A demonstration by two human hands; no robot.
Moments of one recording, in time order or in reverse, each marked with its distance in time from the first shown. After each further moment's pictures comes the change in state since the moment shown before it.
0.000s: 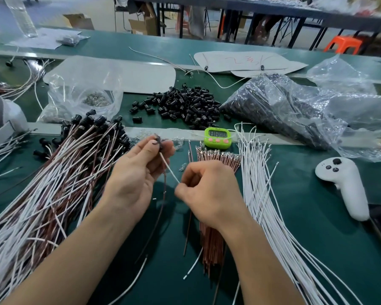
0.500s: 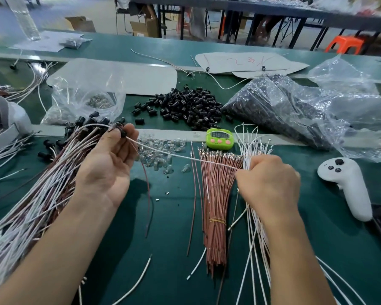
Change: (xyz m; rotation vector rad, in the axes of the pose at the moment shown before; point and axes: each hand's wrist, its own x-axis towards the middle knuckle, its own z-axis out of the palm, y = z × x) left_hand 0.017 0.037 -0.027 -0.142 0.148 0.081; right_hand 0.006 0.022 -0.056 -0.423 0.288 0.439
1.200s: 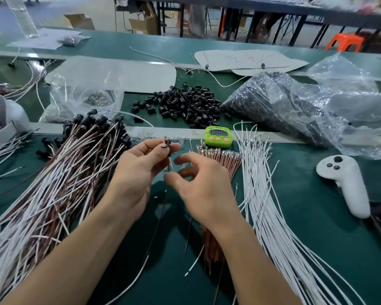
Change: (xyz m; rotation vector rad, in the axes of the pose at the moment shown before) left_hand -0.033 -0.033 0.025 0.371 -0.203 0.005; right_hand -0.039 -0.043 0.048 0.612 -0.304 -0.337
